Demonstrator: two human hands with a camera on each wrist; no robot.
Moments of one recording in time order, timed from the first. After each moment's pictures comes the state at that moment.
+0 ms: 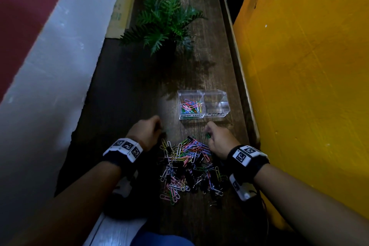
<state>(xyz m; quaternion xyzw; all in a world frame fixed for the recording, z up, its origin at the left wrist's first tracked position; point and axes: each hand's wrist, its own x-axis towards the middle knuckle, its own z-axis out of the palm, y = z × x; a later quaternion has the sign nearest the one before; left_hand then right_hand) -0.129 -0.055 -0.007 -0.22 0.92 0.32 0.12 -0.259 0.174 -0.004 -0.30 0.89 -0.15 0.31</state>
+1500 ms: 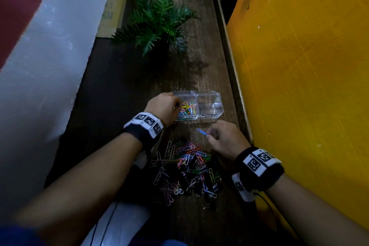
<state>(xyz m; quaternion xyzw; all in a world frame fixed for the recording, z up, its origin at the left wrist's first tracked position) -0.215 -0.035 0.022 -0.11 0.97 0.23 -0.02 -0.265 0.190 0.036 -0.36 0.90 -0.17 0.18</state>
